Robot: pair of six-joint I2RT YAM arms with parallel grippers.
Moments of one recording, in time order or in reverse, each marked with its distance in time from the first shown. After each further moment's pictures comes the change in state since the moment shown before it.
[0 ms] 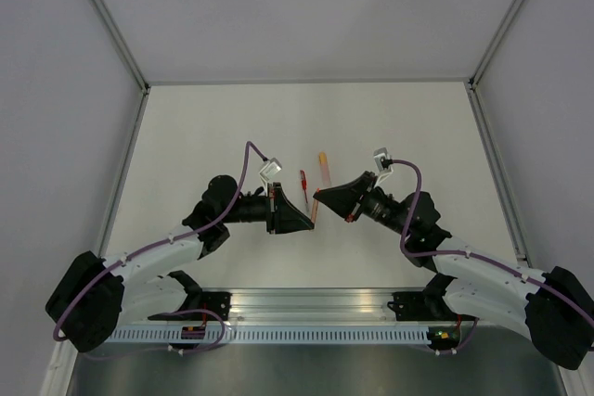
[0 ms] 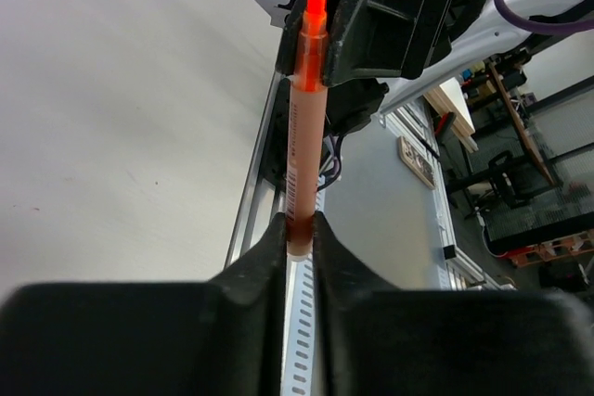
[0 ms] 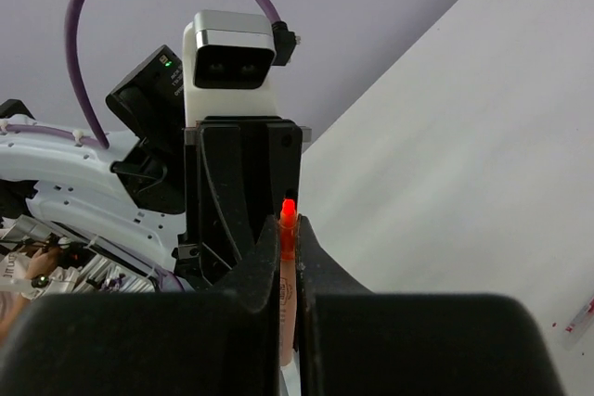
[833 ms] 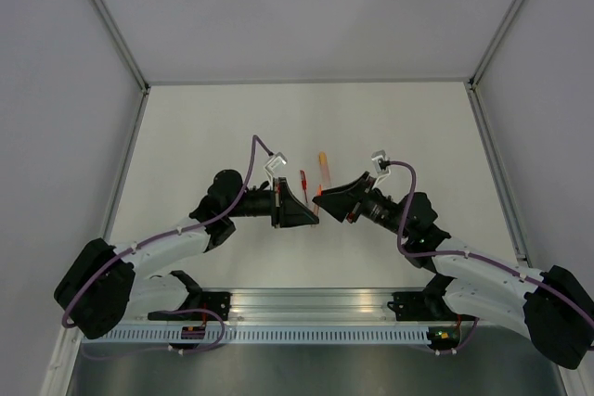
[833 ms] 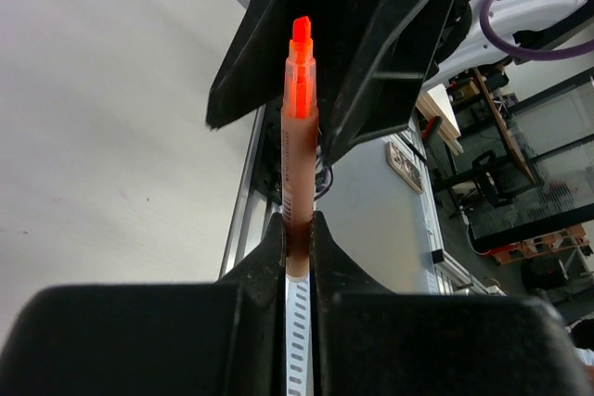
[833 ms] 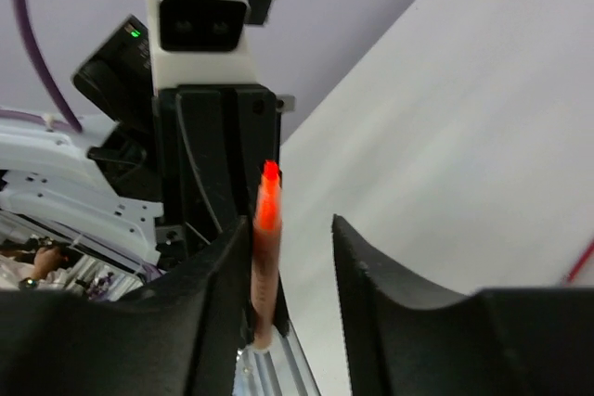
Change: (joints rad) left arm -0.003 0.097 0.032 0.093 0.024 -0.046; right arm -0.003 0.006 -0.020 -0.001 0.014 0.010
